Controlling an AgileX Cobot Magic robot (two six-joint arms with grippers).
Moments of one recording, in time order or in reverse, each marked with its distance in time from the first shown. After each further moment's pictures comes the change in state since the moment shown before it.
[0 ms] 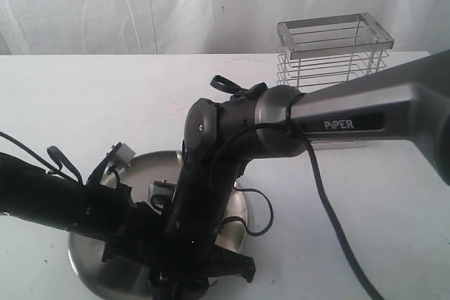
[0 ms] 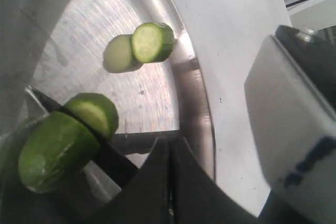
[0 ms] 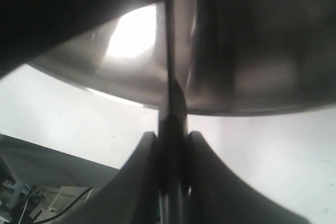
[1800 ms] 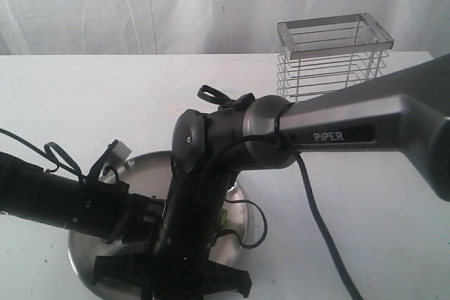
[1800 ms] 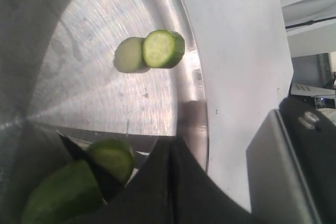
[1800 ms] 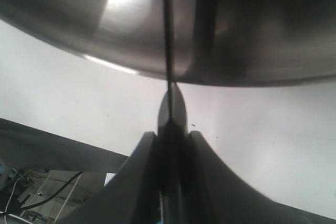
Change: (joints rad) left arm -0.001 -0.009 -0.001 -0.011 -0.002 -0.129; right arm 0.048 0.009 0.000 0.011 0.031 -0.007
